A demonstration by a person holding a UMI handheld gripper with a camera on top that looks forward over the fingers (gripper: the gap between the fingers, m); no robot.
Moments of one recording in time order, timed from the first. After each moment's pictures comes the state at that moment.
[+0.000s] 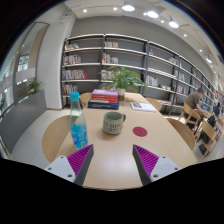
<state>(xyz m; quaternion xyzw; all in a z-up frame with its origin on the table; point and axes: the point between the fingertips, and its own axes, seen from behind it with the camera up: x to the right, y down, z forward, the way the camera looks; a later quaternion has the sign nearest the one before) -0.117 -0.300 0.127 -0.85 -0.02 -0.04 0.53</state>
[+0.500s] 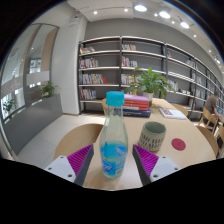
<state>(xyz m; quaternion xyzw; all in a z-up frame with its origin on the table) -0.252 -0.187 0.094 -0.83 -0.08 0.04 0.55</state>
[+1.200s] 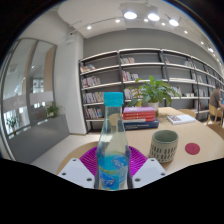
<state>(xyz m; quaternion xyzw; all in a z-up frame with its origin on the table) -0.271 -0.134 0.108 -0.77 -0.05 0.11 0.62</state>
